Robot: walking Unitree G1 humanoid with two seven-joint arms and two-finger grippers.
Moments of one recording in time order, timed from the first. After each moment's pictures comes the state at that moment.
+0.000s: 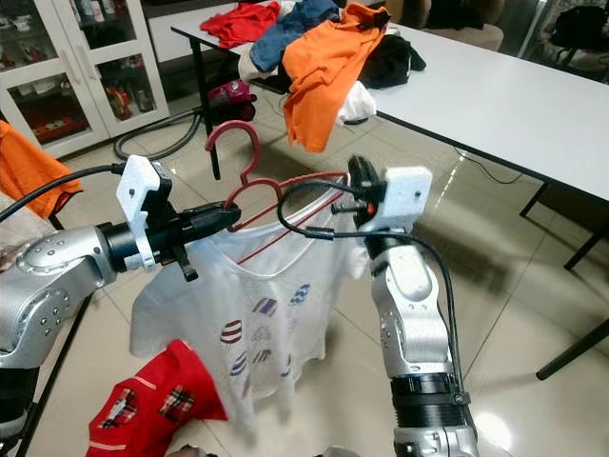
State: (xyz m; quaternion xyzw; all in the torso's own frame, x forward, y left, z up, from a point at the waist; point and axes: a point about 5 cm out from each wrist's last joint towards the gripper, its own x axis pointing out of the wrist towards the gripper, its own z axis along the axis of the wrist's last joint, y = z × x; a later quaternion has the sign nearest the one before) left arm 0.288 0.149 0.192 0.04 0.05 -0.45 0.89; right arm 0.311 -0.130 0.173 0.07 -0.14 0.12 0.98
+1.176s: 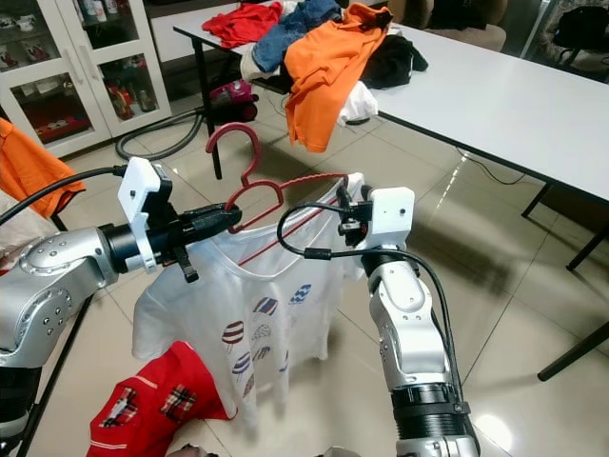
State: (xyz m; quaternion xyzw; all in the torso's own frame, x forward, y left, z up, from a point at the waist) left arm 0.287 0.147 0.193 0.02 0.04 -0.47 0.88; right arm 0.310 -0.136 0.136 0.03 -0.05 0.09 0.99
